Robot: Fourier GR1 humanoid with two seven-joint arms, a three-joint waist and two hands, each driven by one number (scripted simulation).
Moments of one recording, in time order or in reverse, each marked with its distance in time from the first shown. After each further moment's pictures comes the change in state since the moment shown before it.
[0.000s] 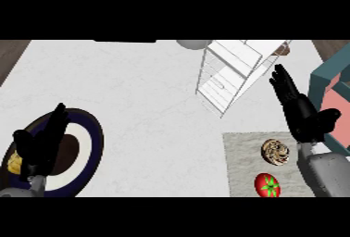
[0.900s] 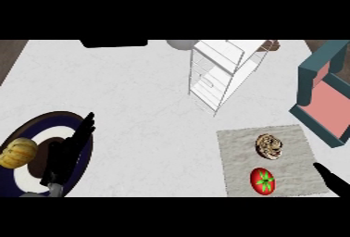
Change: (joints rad) left arm 0.011 -0.028 -0.124 0.015 -0.077 -0.125 -0.038; right arm 0.595 0.001 -0.267 -0.206 0.130 -0.526 0.108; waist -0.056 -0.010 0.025
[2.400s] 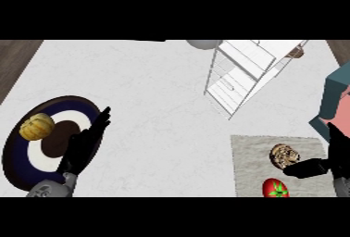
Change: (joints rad) left arm -0.088 -0.059 -0.026 0.060 -0.062 -0.061 0.002; right arm -0.375 -0.310 0.430 -0.111 0.500 0.483 1.176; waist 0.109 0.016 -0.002
